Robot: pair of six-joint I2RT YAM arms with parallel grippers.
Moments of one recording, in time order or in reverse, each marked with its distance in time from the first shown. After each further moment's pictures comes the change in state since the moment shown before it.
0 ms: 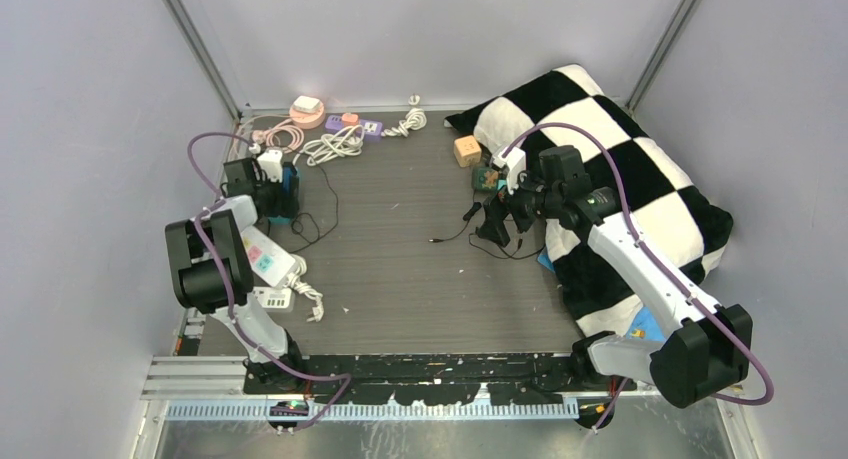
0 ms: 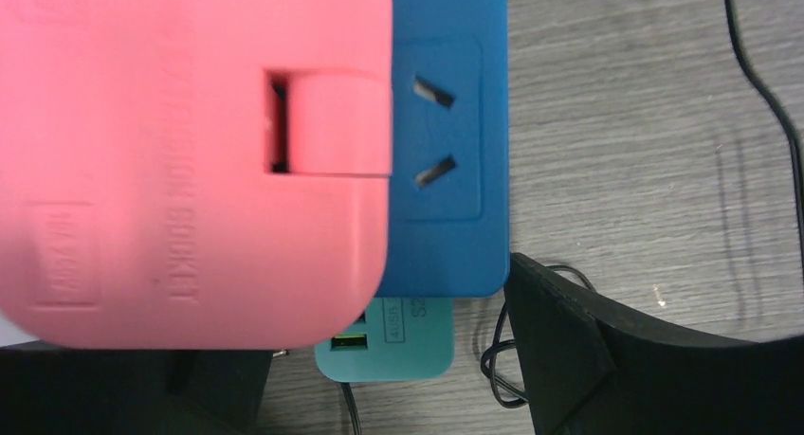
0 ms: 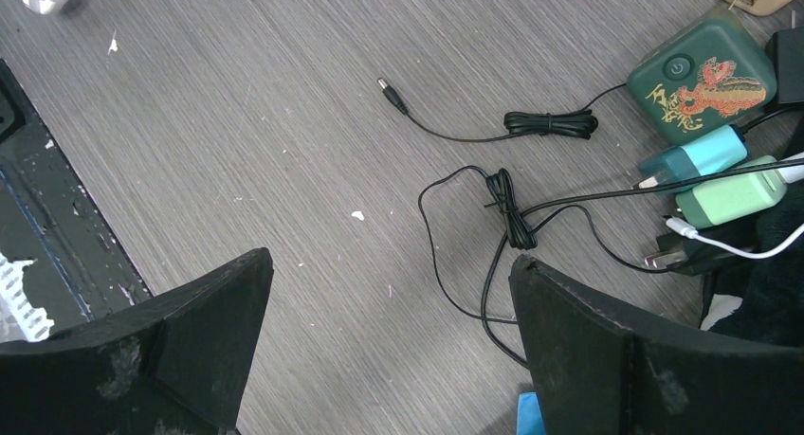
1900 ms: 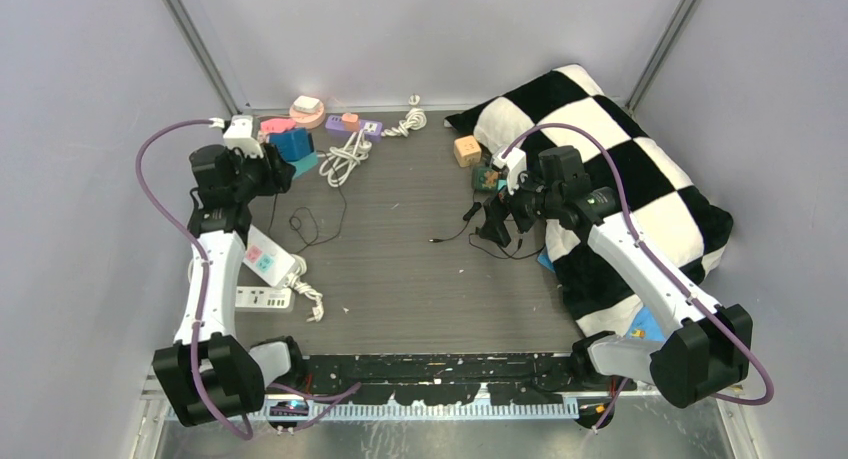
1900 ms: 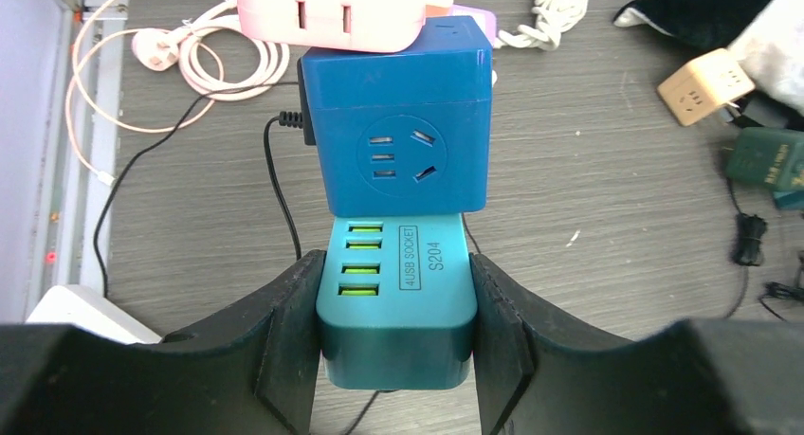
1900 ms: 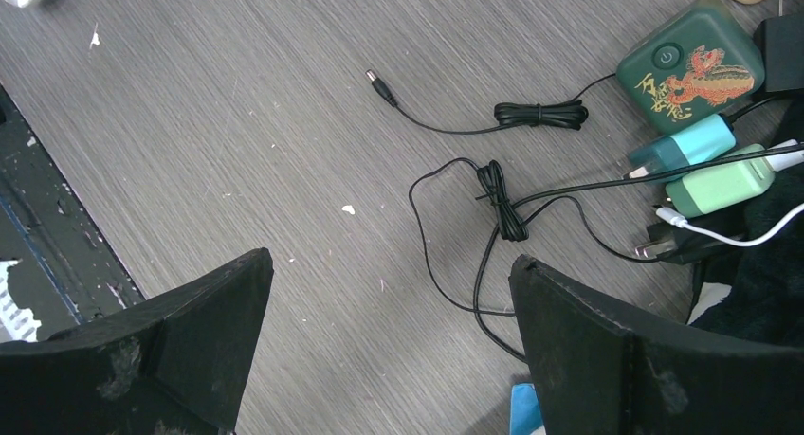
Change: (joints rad) left arm -0.058 -0.598 -0.013 -0.147 0.135 -0.304; right arm 0.002 0.000 0.000 -0.011 0.025 -0.009
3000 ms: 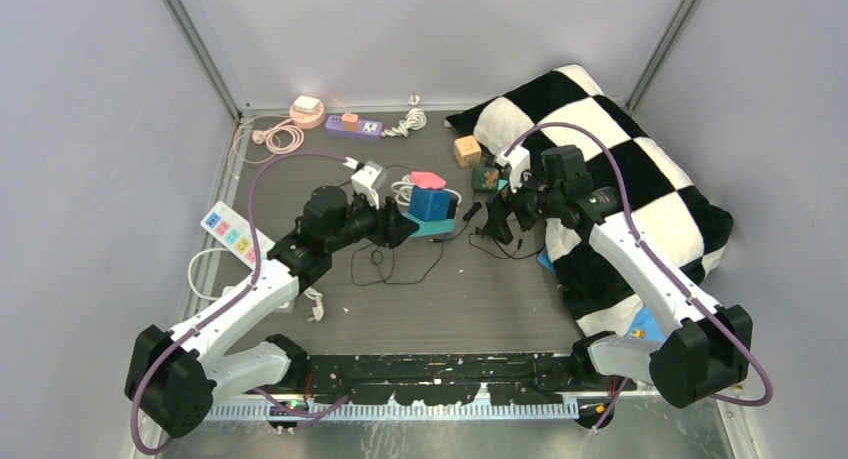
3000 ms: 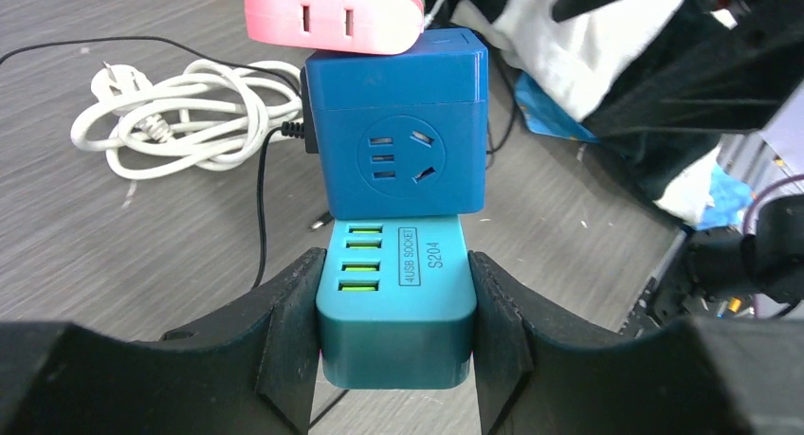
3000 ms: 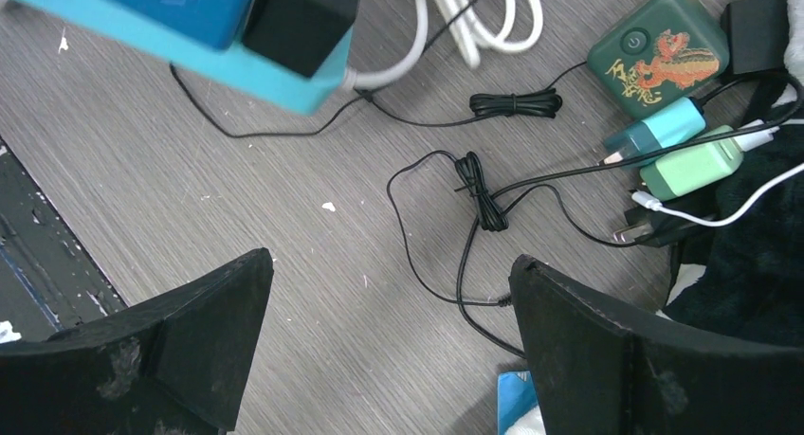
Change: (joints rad) left arm -0.759 -0.073 -0.235 0.216 -0.071 -0.276; right arm -0.016 0.000 0.000 0.000 0.035 0.000
